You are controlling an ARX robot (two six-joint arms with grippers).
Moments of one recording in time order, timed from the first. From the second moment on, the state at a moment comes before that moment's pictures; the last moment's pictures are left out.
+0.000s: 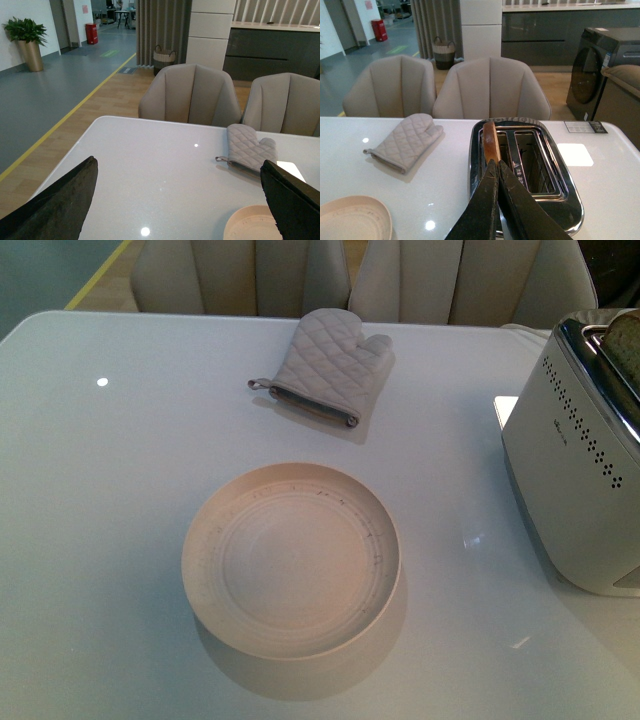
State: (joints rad) left arm 0.00 0.01 0.01 0.00 0.00 -0.01; right arm 0.00 0.19 0.02 0.19 0.00 0.01
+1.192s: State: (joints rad) left arm 0.00 0.01 0.01 0.00 0.00 -0.01; right arm 0.00 0.01 0.02 0.00 0.00 0.00
